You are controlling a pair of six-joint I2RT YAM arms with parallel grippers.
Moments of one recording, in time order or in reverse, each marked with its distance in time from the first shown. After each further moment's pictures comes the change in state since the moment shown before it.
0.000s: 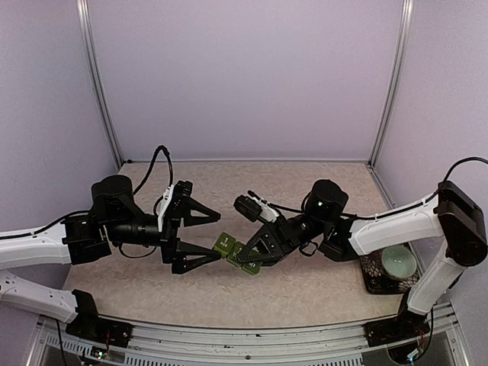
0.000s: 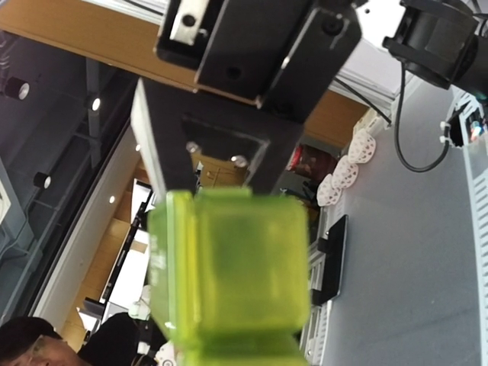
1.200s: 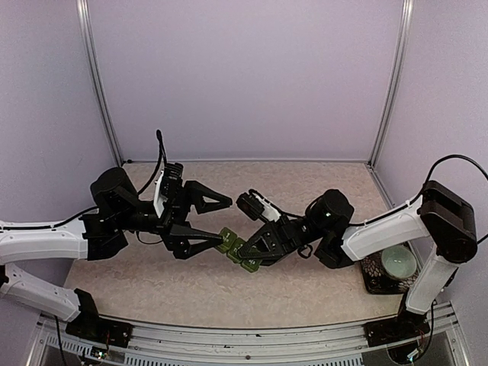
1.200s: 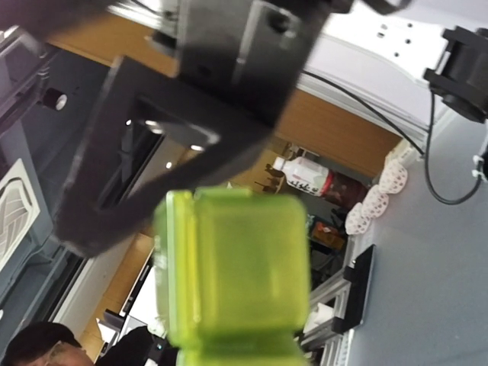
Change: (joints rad) left arm 0.047 0.144 0.002 0.476 0.257 -0.131; right arm 0.004 0.080 -0.038 0.354 0.052 0.184
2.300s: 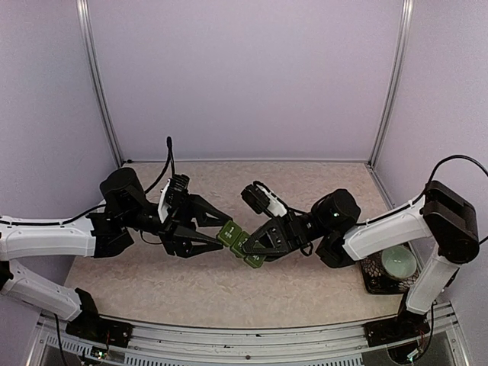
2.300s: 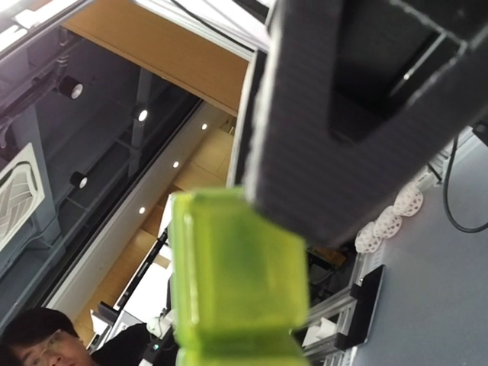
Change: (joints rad) left arm 0.039 0.059 -0.002 0.002 0.161 0.032; right arm -0.002 -0.016 -0.002 0.079 0.012 0.010
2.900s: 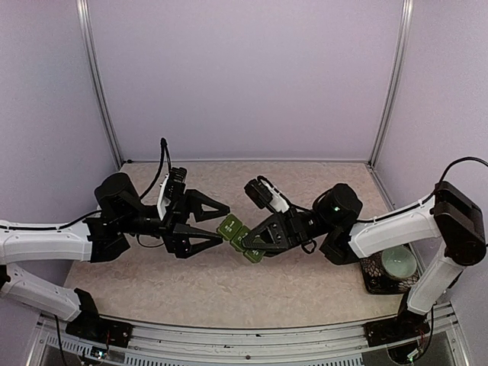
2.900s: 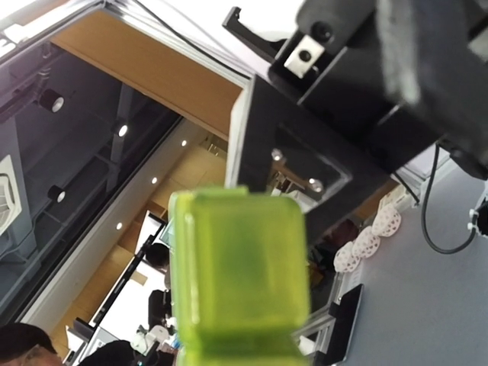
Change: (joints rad) left arm 0.002 -0.041 -0.052 0.036 -0.163 -0.110; right arm -0.010 -0.053 0.000 -0.118 0.037 -0.103
